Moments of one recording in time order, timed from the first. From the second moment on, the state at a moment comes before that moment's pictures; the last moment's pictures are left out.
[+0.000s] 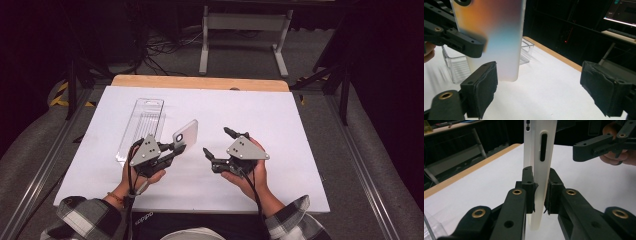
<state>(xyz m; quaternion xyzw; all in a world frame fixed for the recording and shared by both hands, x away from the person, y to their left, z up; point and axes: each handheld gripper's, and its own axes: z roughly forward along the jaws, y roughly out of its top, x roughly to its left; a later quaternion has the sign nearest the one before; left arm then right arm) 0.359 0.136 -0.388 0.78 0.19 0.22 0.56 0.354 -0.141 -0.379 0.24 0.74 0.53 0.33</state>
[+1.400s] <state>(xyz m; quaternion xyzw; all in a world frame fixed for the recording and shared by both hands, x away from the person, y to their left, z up) 0.358 0.168 -0.373 0.77 0.19 0.23 0.57 0.341 -0.166 -0.410 0.21 0.77 0.50 0.34</state>
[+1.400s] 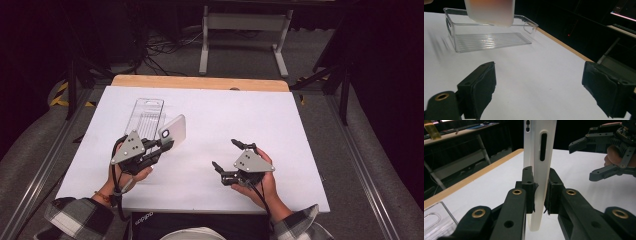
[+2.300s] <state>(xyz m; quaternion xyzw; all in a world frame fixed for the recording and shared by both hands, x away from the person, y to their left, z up) 0.369 0.213 -0.356 0.75 0.21 0.25 0.58 0.342 -0.179 -0.411 0.23 0.77 0.49 0.34</state>
